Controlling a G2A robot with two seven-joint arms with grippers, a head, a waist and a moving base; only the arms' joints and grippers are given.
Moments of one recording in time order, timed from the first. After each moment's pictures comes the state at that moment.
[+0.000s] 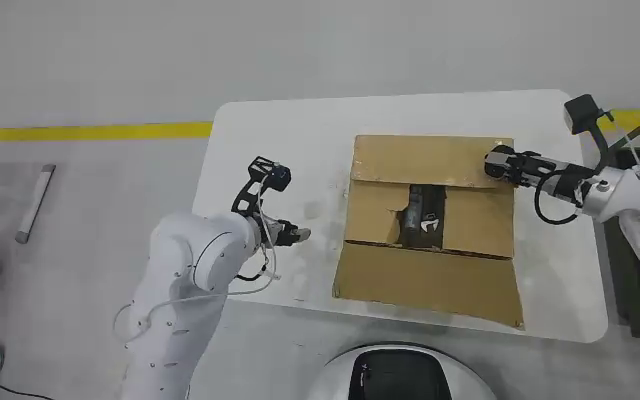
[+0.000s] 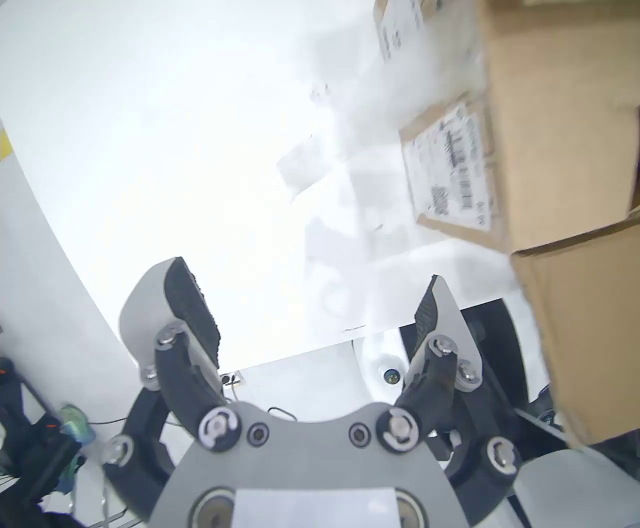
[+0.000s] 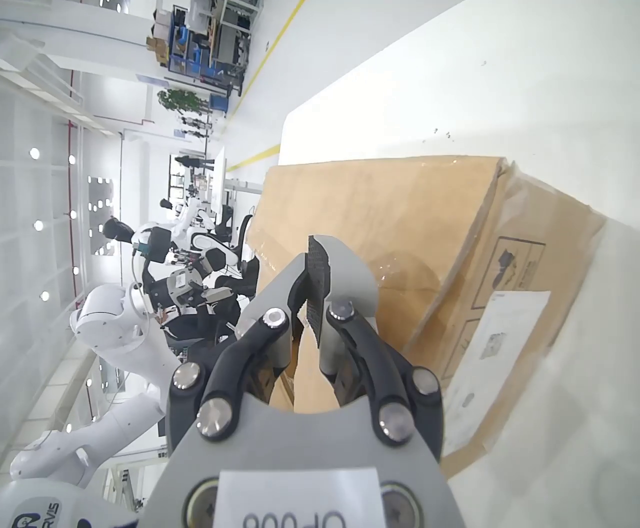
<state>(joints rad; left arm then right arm) 0.81 -1.14 -1.18 -1.94 1.01 -0.06 -1.54 -1.10 -0.80 1.53 -1.72 0.22 0.06 0.79</state>
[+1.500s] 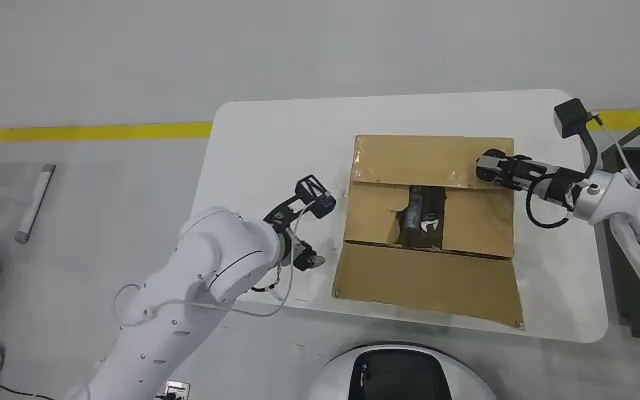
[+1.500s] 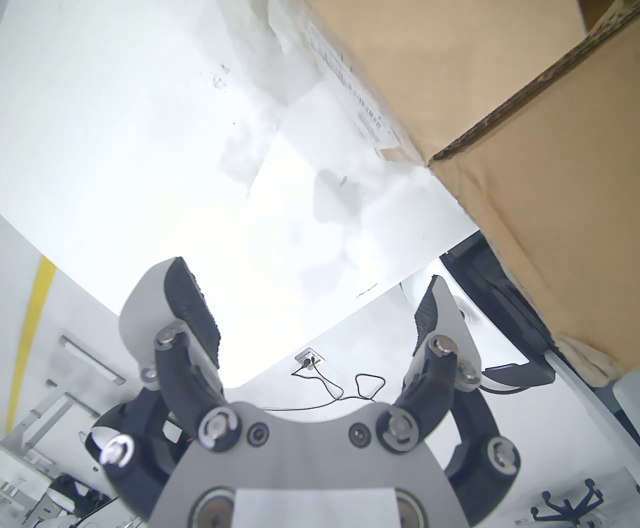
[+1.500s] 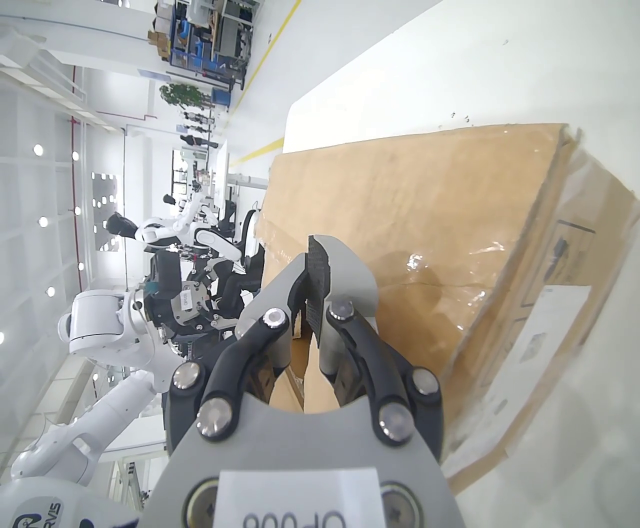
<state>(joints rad) 0.59 -0.98 -0.85 -1.96 0.79 -0.13 -1.54 -1.10 -0.82 1.51 -1.74 0.23 0.08 0.79</state>
